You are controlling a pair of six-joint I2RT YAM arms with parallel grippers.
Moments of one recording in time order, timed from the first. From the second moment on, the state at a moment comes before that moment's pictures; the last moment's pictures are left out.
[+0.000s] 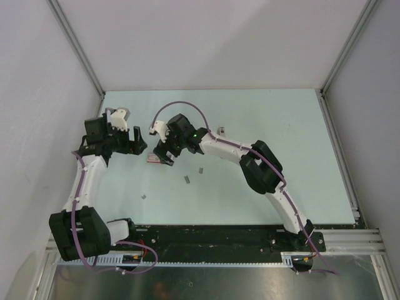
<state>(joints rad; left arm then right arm) 0.18 1.20 0.93 -0.45 0.49 0.18 0.89 2.30 1.89 -0.26 -0.33 -0.24</state>
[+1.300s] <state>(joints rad) 0.24 1.20 0.93 -0.48 0.51 0.19 0.93 2.48 2.06 -0.32 -0.27 -0.33</state>
